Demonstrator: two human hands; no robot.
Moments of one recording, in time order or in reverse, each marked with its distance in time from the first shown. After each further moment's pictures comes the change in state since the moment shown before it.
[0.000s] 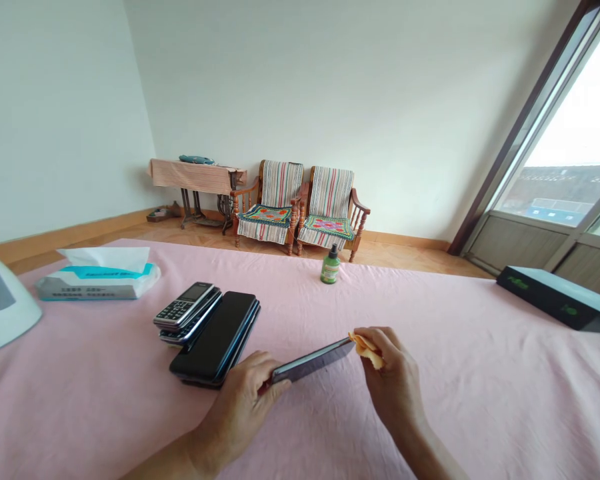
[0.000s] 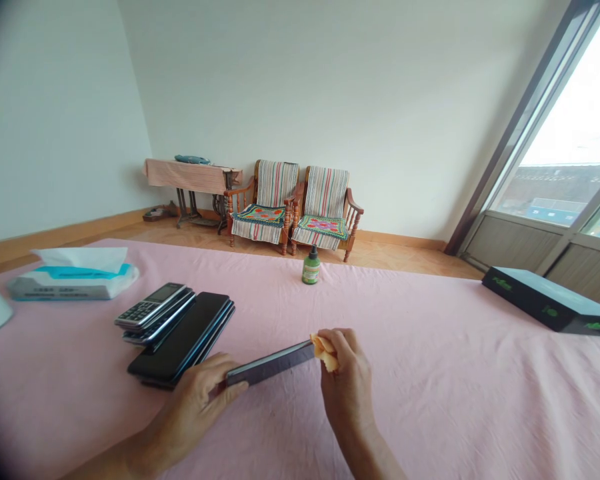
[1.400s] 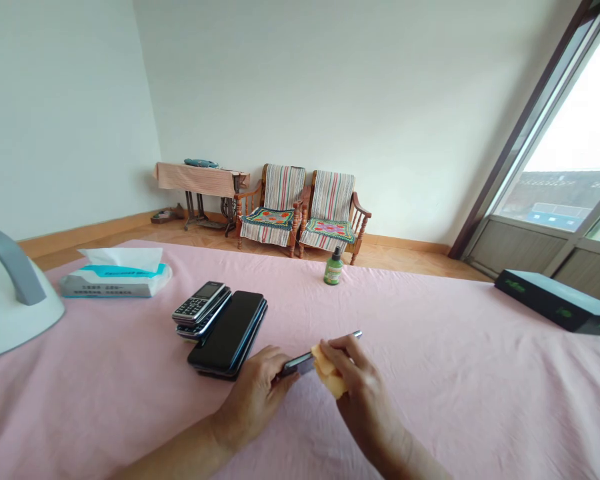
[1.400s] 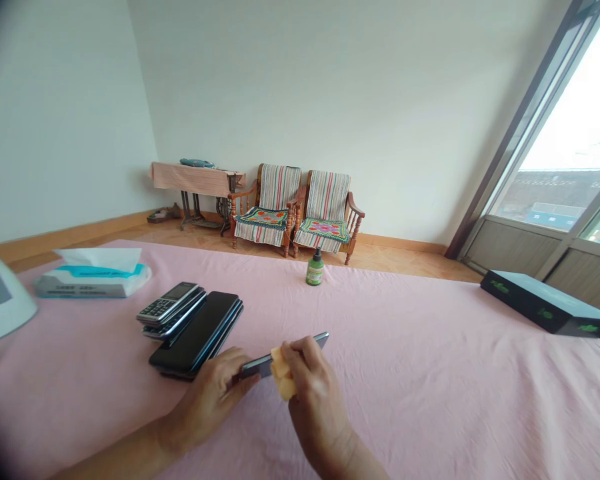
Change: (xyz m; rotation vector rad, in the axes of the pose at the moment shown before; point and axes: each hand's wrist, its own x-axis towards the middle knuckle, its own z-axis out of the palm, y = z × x) left_hand 0.000 0.000 0.001 -0.045 0.014 0.100; right_hand -0.023 -0.042 0.021 0.063 -0.236 -0.253
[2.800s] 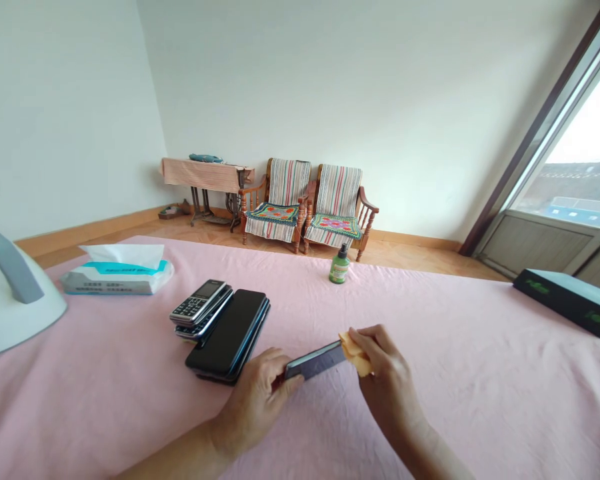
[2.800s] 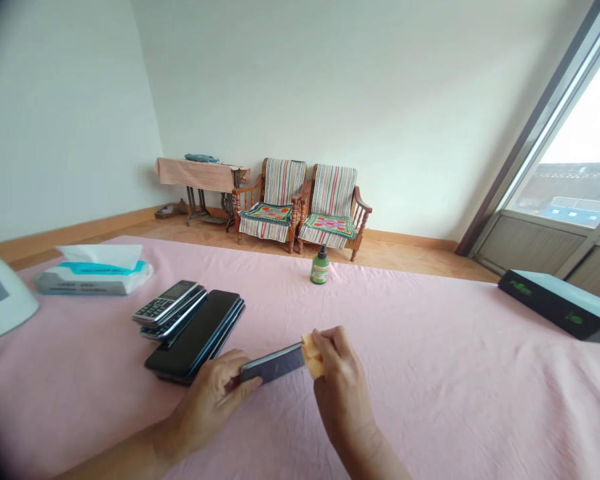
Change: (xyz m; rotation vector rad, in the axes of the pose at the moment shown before) left_hand 0.003 -0.002 0.001 0.029 -0.004 -0.082; right_hand 0.008 0.038 -0.009 -0.157 0.110 0.090
